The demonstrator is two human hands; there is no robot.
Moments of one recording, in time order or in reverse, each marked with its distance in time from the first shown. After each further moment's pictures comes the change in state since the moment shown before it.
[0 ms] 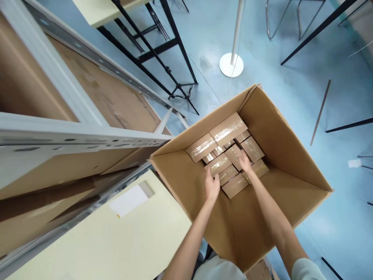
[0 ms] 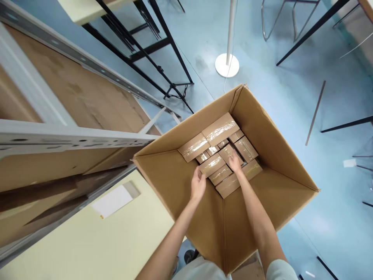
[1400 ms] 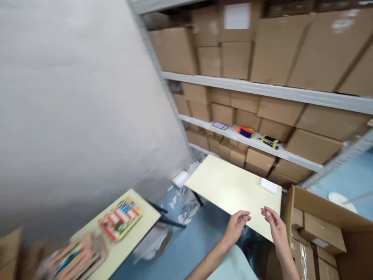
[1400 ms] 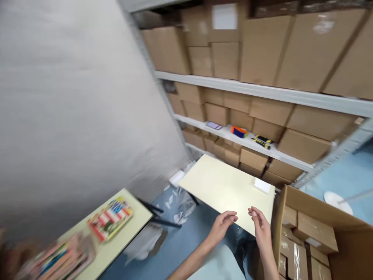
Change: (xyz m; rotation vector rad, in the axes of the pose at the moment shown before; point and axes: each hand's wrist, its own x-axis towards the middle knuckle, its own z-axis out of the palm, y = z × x) left_hand -0.435 -0.173 -0.291 -0.831 0.422 0.468; right_hand -0.558 -0.192 0.089 0.116 -0.699 -0.690
